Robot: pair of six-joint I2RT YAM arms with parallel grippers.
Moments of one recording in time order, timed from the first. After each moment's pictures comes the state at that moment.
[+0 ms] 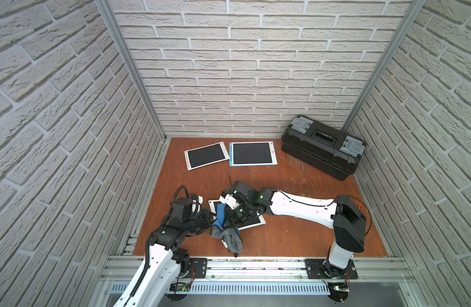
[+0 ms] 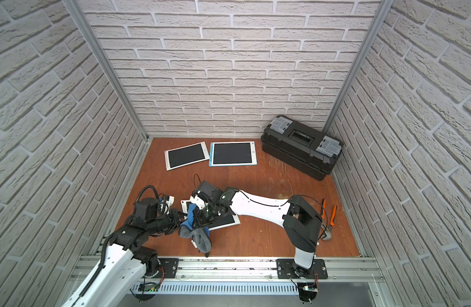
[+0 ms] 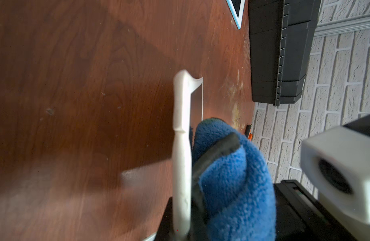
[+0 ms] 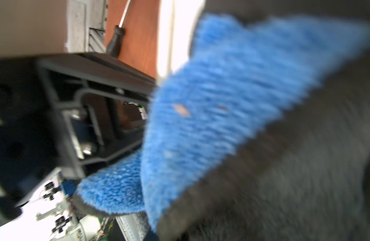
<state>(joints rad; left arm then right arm) -0.29 0.56 0.39 -0.62 0.56 -0.90 1.01 1.81 1.38 -0.60 -0.51 0.70</state>
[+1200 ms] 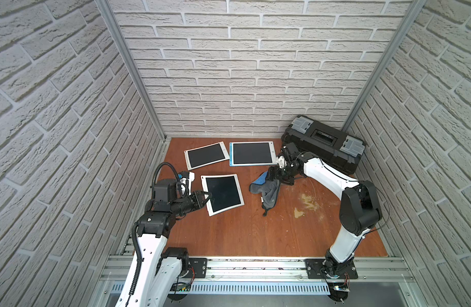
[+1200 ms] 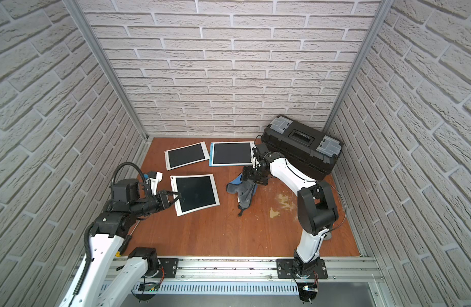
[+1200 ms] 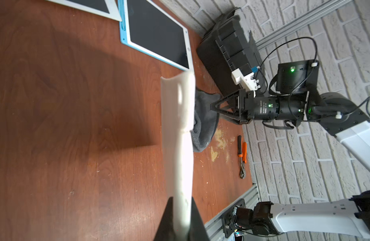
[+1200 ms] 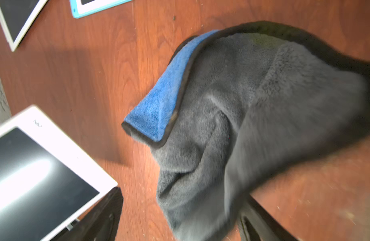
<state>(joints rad) -0.06 0.69 0.77 -0.73 0.69 -0.50 0.34 1.74 1.39 -0.84 -0.30 0.44</state>
